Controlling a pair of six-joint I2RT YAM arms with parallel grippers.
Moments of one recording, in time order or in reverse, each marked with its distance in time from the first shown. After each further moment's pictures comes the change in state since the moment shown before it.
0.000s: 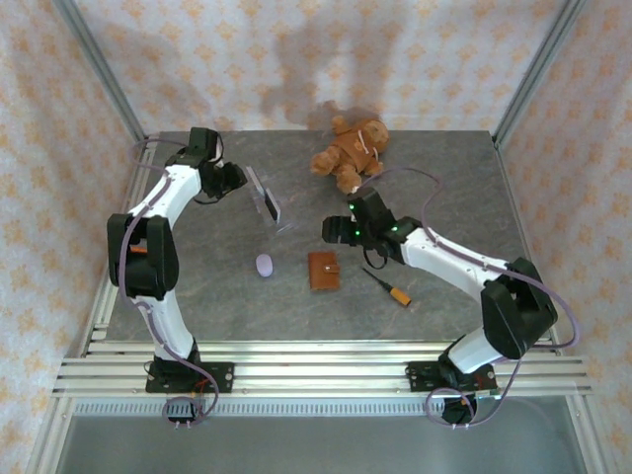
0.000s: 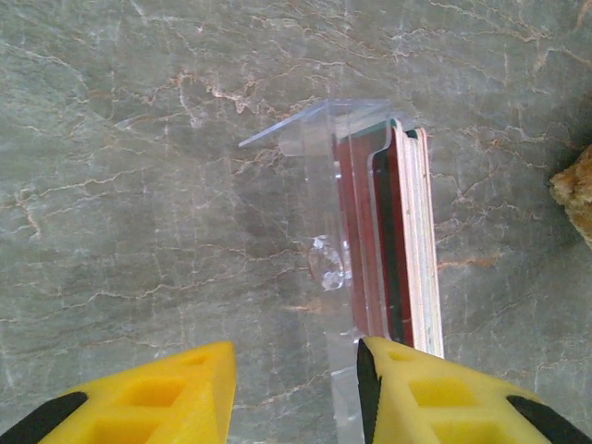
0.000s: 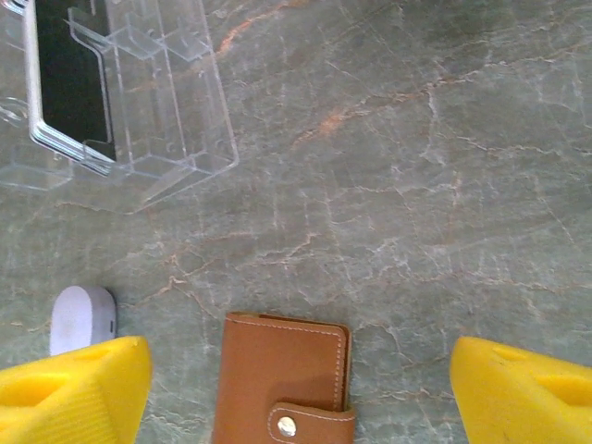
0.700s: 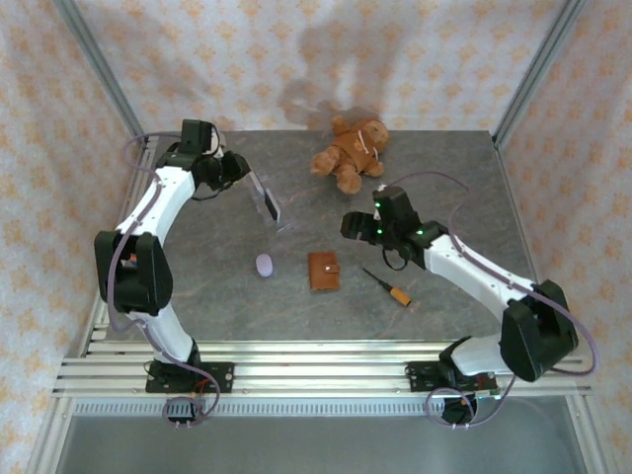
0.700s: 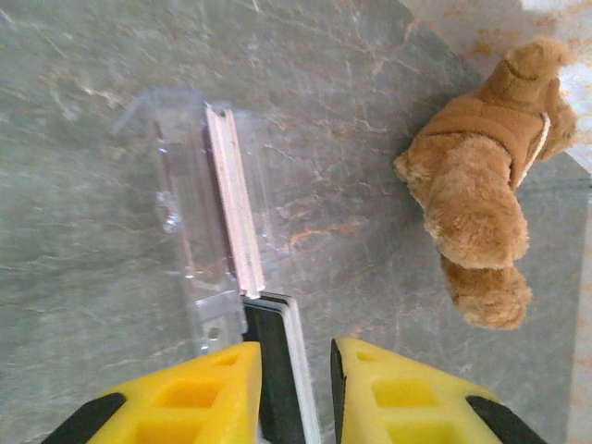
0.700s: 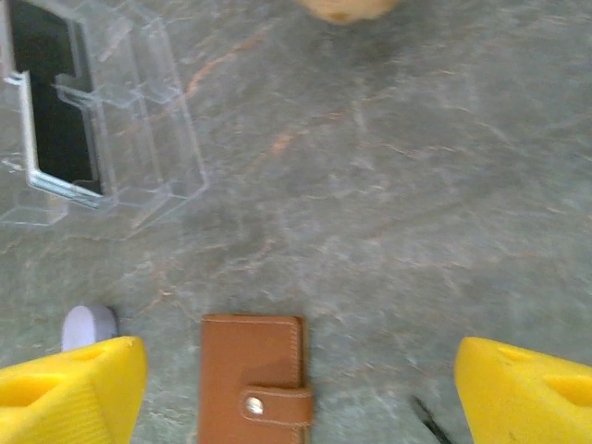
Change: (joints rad) left arm -0.003 -0.144 -0.011 0.000 0.130 -0.050; right arm -0.095 -0.116 -0.057 -0.013 -0.059 0.028
